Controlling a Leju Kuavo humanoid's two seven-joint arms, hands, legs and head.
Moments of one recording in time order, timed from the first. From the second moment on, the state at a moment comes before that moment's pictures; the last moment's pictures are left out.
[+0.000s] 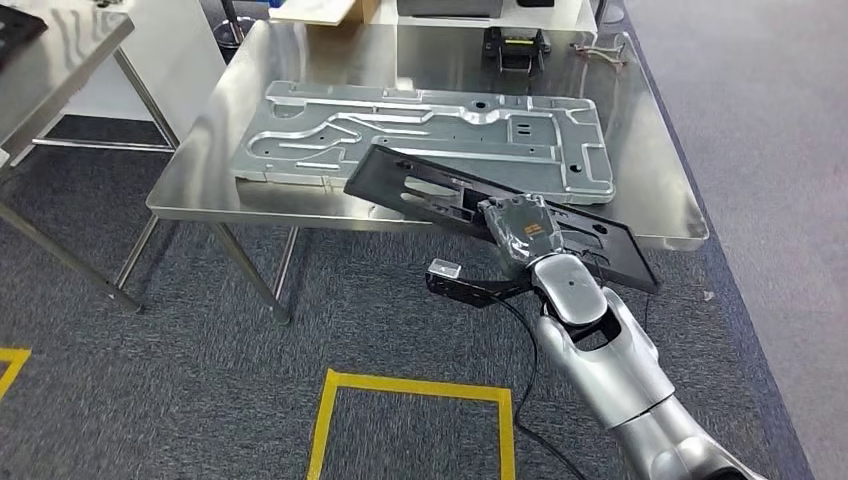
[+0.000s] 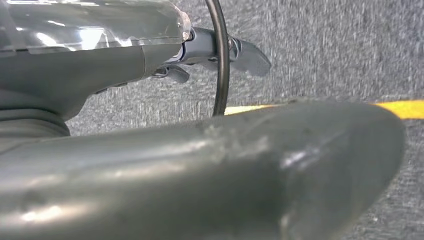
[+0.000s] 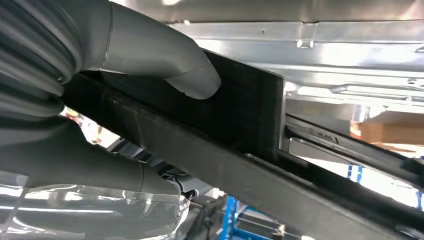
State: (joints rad) left arm -0.09 -0.04 1.44 -0.28 -1.53 -0.06 -0.39; right arm -0.59 -0.06 0.49 -1.38 1.33 0.00 0.14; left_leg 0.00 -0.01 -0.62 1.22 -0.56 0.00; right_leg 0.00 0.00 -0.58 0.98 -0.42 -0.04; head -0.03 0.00
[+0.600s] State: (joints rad) left arm -0.08 -0.04 1.42 -0.28 -1.52 -0.06 -0.37; right arm -0.67 -0.07 0.55 -1.29 1.36 0.01 0.13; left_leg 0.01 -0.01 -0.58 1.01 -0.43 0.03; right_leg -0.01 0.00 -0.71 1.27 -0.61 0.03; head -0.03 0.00
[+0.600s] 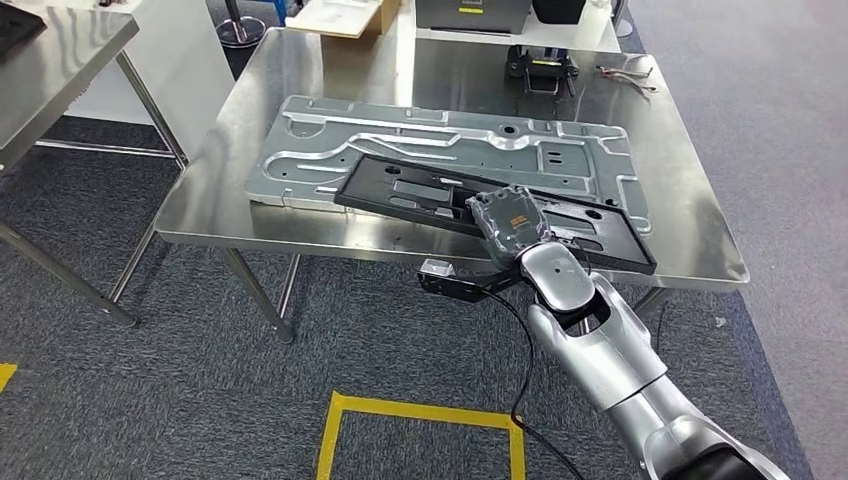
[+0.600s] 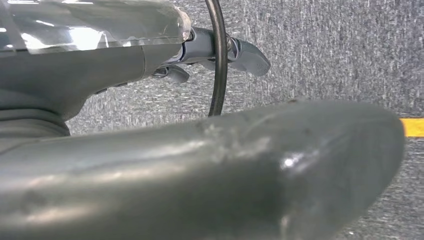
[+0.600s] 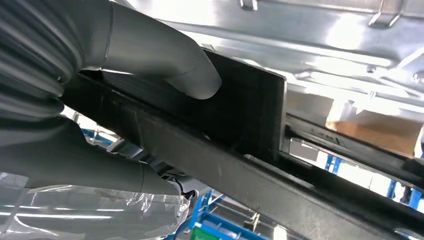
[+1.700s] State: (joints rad) left arm -0.08 -0.03 1.42 -0.27 -1.51 -0.07 -0.36; right arm -0.65 -0.09 0.56 -1.19 1.35 0.00 0.13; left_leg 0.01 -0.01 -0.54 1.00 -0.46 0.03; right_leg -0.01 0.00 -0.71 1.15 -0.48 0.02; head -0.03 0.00
